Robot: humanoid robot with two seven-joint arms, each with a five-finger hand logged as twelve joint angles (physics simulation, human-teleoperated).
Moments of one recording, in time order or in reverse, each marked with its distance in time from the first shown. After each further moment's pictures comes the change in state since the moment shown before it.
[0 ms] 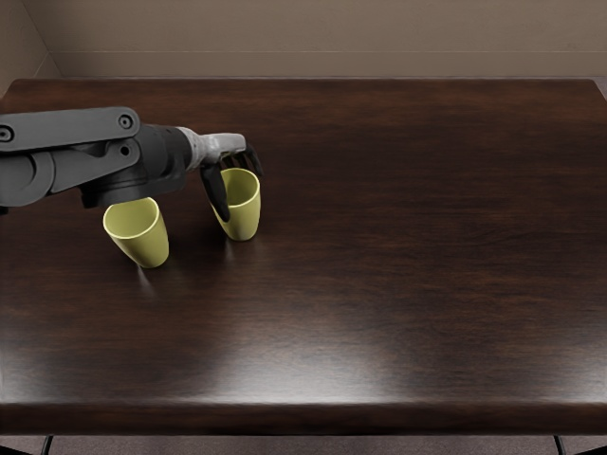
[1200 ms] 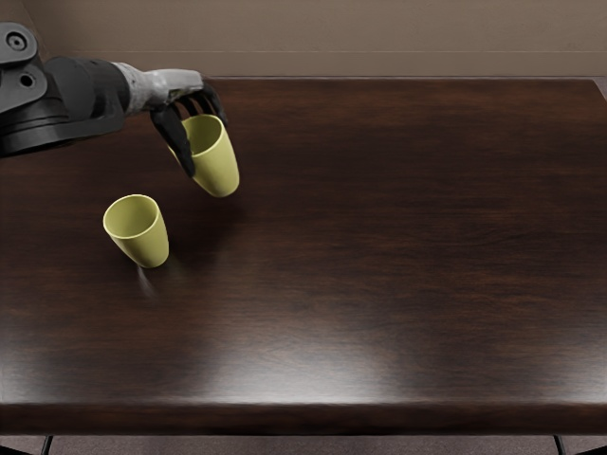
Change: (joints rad) left arm -0.180 0.224 0.008 -0.144 -0.114 -0.020 0.002; right arm 0.000 0.000 0.000 0.000 0.000 0.000 0.000
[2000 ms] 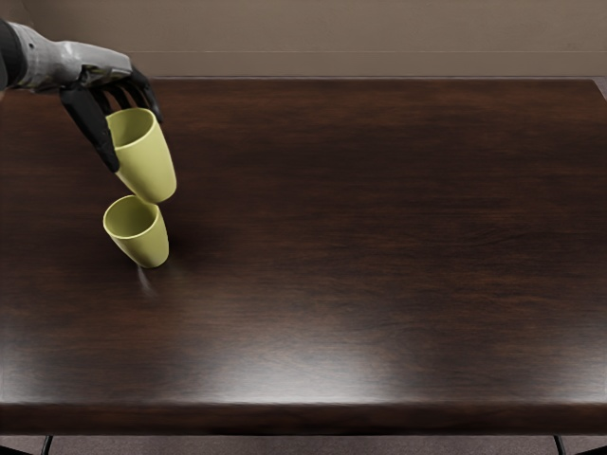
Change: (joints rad) left arm -0.165 0.249 0.019 -0.094 -0.074 -0.300 0.053; right arm 0.000 0.000 0.000 0.000 0.000 0.000 0.000
